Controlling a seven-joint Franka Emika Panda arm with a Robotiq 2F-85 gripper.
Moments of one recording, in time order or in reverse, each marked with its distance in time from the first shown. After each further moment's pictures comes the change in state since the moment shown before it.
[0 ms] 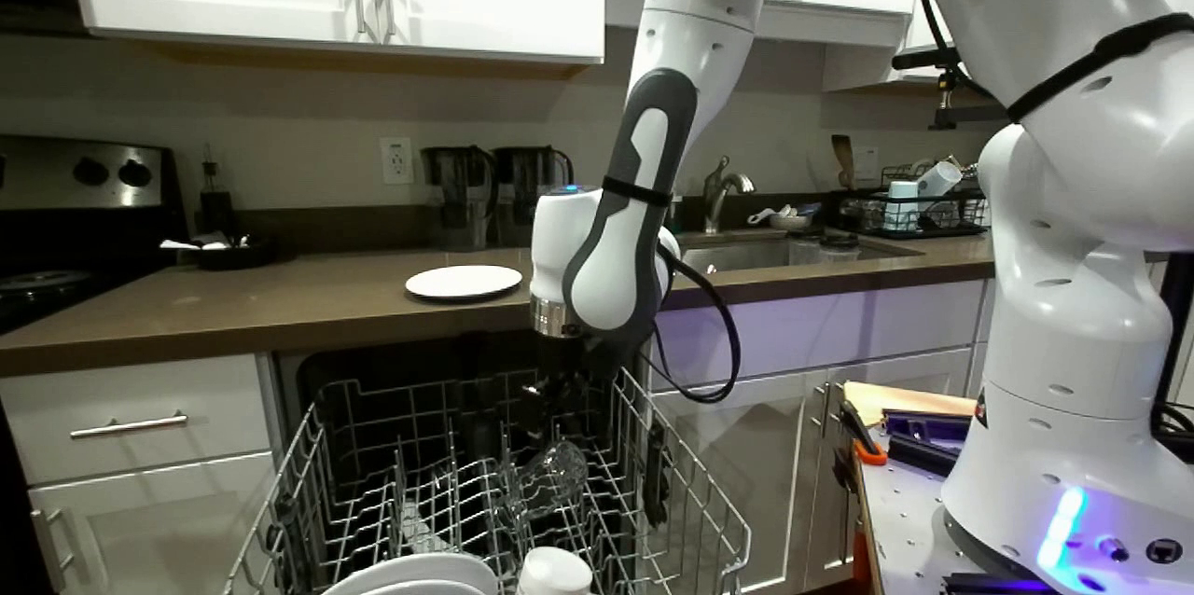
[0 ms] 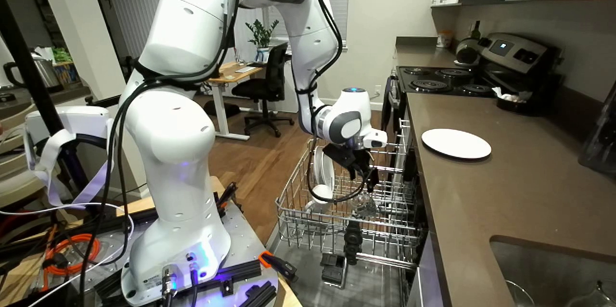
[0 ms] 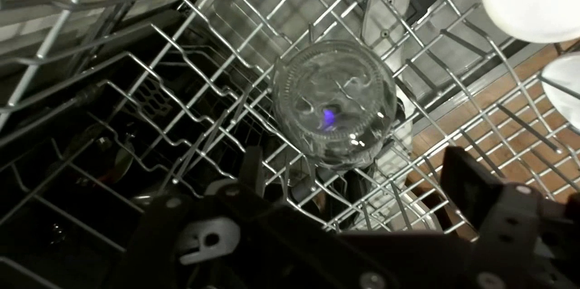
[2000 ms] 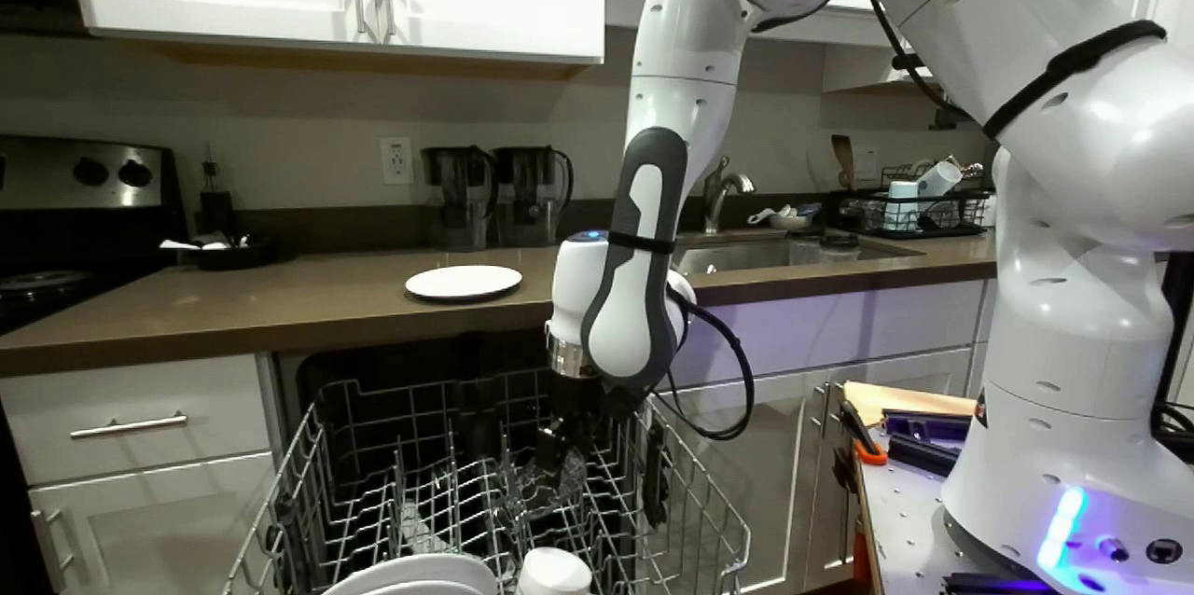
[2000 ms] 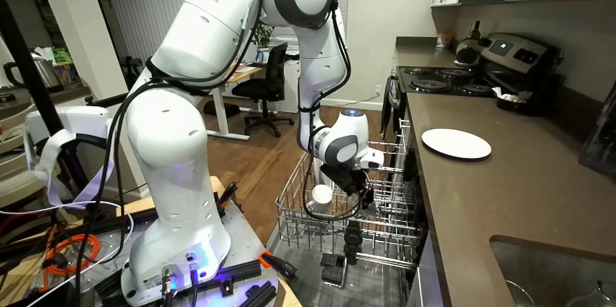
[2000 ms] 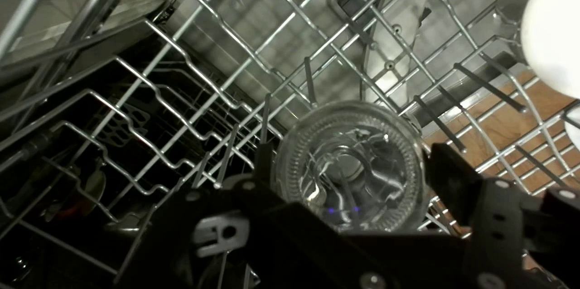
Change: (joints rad) arm -0.144 0.144 0.117 0.011 0.005 0.153 -0.054
